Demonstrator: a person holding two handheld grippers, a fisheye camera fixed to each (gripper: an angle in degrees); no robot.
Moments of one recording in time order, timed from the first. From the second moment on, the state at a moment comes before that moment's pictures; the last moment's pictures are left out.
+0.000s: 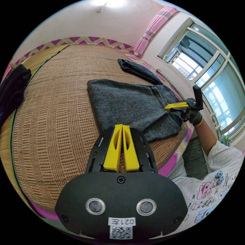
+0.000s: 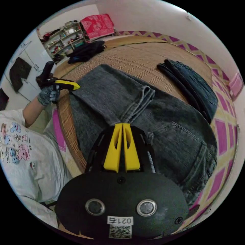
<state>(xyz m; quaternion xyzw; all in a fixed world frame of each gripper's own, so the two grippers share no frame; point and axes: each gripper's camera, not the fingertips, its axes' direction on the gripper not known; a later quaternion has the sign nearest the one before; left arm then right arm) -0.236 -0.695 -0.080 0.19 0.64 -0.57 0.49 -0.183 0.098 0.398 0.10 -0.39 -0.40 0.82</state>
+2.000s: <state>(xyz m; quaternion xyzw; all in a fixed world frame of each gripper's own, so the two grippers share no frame) -0.280 -0.499 -0.085 0.31 0.60 -0.66 0.33 -0.512 0.245 0.211 0.25 -0.29 -0.42 0.83</state>
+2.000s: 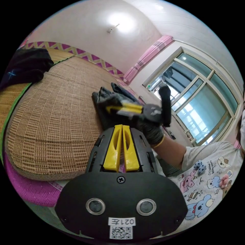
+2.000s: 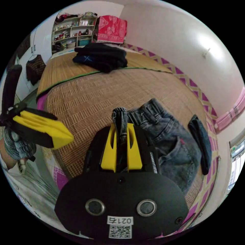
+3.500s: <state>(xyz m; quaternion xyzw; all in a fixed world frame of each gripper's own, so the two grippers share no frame) -0.350 -0.497 0.187 0.28 0.71 -0.58 0.27 -0.302 -0.043 0.475 0.02 -0.64 -0.22 0.74</state>
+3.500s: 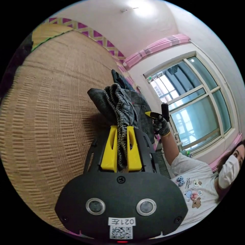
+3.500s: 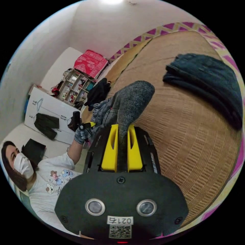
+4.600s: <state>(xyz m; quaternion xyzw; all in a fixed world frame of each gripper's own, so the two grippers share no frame) -0.302 -0.212 0.264 0.14 0.43 -0.77 0.45 -0.559 -0.060 0.359 0.25 -0.27 -0.34 0.87</state>
